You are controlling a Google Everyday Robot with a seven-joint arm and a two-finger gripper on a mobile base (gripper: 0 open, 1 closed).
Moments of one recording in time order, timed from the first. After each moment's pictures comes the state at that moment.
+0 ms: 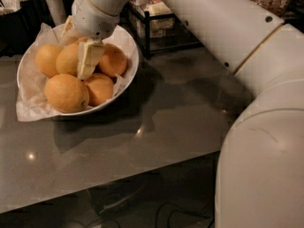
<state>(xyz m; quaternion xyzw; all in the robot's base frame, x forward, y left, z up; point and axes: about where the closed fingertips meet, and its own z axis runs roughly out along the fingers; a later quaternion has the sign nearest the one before) 0.569 0.175 0.949 -0.85 0.42 0.15 0.27</state>
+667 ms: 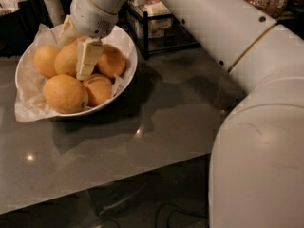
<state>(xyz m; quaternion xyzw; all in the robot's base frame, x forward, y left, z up) 0.568 0.175 0.953 -0.85 0.41 0.16 0.27</state>
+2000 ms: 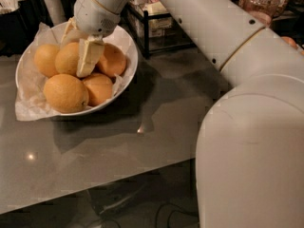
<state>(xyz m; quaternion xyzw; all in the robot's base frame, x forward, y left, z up) 0.576 0.172 0.946 -0.85 0.41 0.20 0.27</state>
